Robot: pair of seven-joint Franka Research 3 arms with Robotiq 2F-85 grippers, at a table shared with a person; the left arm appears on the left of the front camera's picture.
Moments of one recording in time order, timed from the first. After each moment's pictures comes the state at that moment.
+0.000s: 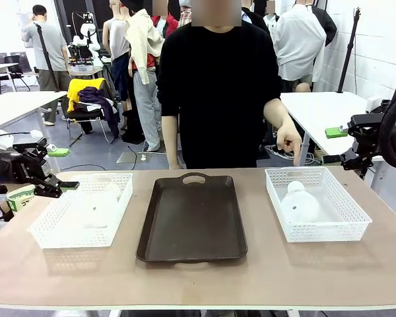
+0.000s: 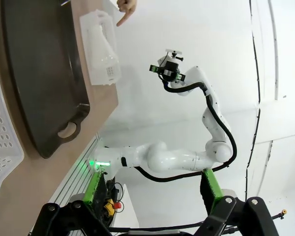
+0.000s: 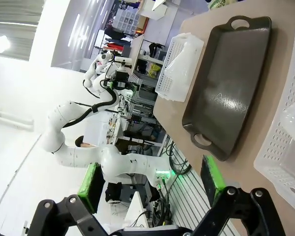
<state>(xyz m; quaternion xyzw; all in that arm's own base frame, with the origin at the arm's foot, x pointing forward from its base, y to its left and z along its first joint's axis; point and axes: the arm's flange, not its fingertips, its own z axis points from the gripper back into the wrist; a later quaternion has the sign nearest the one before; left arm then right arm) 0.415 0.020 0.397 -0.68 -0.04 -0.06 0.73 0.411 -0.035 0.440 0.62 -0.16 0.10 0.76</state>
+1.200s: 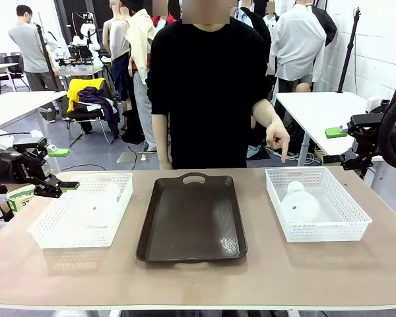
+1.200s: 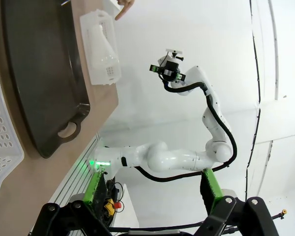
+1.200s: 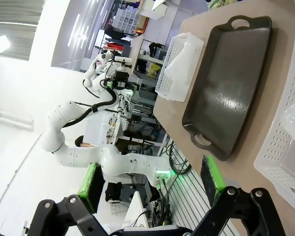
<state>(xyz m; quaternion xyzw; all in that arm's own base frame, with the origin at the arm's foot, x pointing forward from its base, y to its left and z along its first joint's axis) 0.415 0.019 0.397 -0.68 -0.04 -0.06 0.73 0.411 -0.034 0.440 0.62 -0.16 0.10 0.76</state>
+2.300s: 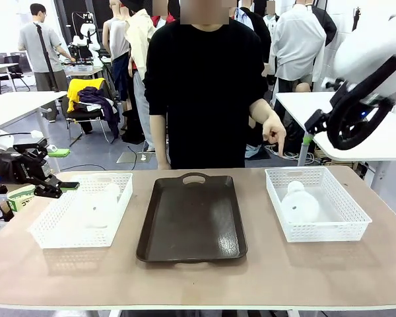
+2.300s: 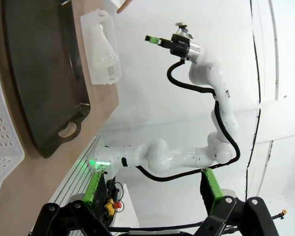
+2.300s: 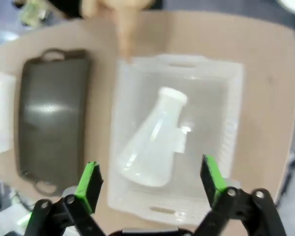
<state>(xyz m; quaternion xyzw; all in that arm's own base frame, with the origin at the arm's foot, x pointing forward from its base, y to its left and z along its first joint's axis) 0.415 0.019 0.396 -0.68 -0.04 -0.06 0.73 0.520 0.027 0.492 0.12 -0.18 0.04 0.97</state>
